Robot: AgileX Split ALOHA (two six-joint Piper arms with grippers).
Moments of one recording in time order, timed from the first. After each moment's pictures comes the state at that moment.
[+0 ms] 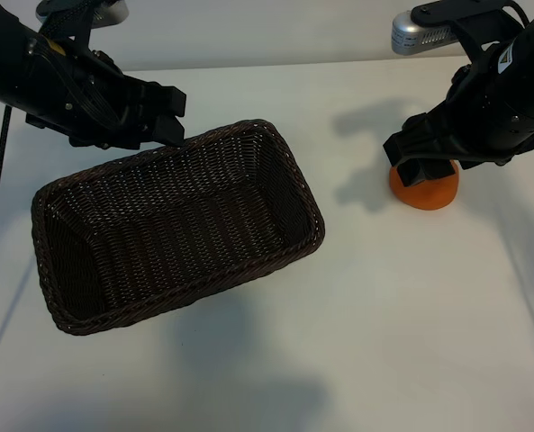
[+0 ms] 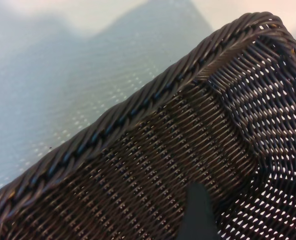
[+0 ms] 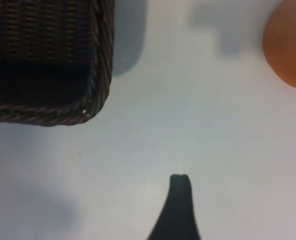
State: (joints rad) left arm -0.28 1.60 -1.22 -0.38 0.74 0.07; right arm 0.31 1.52 -1.26 0.14 1.02 0.04
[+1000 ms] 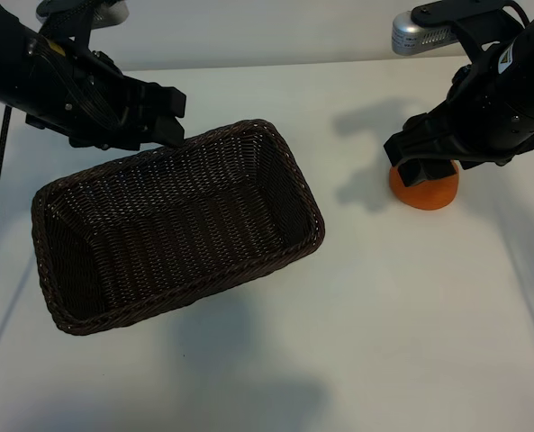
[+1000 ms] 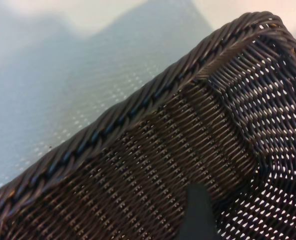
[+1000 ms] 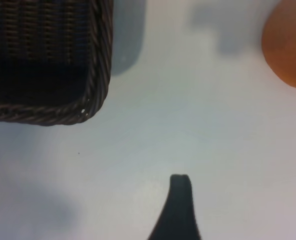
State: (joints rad) left arm -0.28 1.60 -1.22 -0.38 0.75 0.07; right arm 0.31 1.52 -1.26 0.14 1.02 0.04
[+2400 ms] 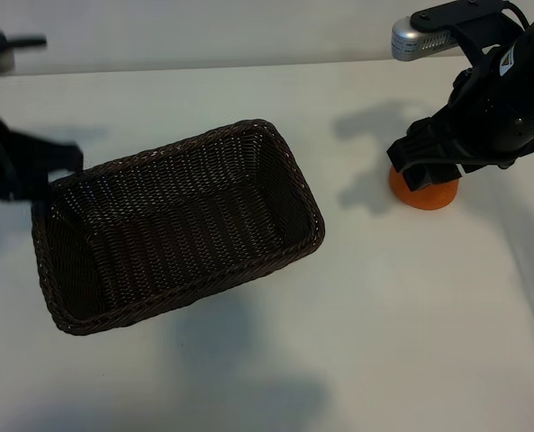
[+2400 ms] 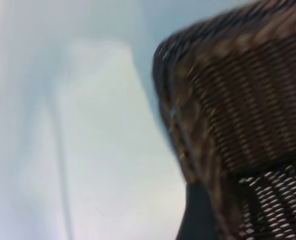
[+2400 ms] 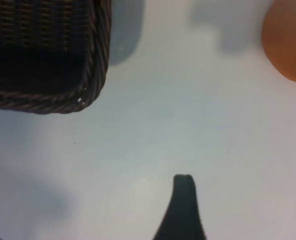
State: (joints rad) left arm -0.28 1.38 -1.08 0.12 1.07 -0.38; right arm 0.31 1.52 -1.26 0.13 1.04 0.02
